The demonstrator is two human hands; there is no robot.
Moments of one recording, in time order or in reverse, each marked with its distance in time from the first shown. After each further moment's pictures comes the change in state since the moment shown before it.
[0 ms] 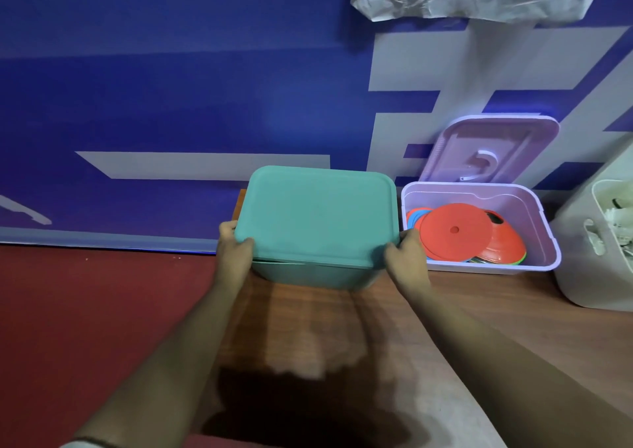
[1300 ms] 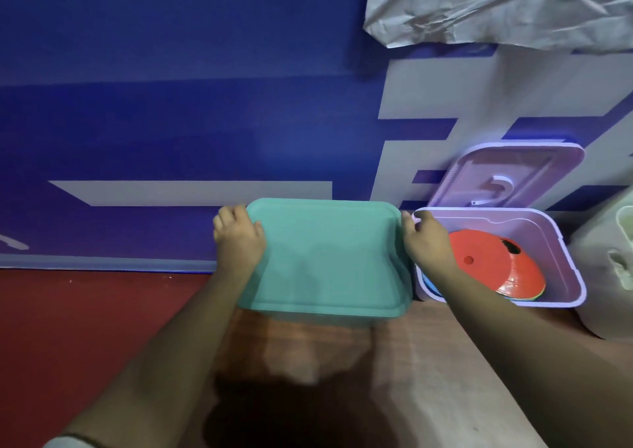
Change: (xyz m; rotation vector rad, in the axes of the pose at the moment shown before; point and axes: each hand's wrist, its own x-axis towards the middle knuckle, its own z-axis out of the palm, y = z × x) left_hand 0.082 0.058 0.028 0.691 0.078 0.344; right_hand 0.102 -0.042 -0.007 -0.207 0.078 -0.108
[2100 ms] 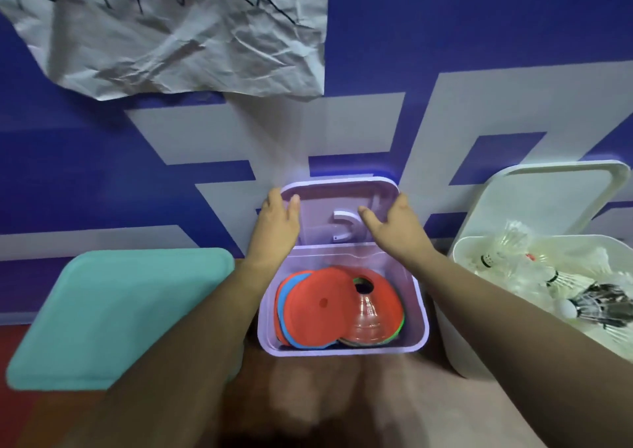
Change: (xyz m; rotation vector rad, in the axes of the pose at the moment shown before) left_hand -0.038 0.377 0.097 -0.429 -0.153 0.132; right_hand 0.138 0.131 -0.211 0.020 -0.065 -0.070
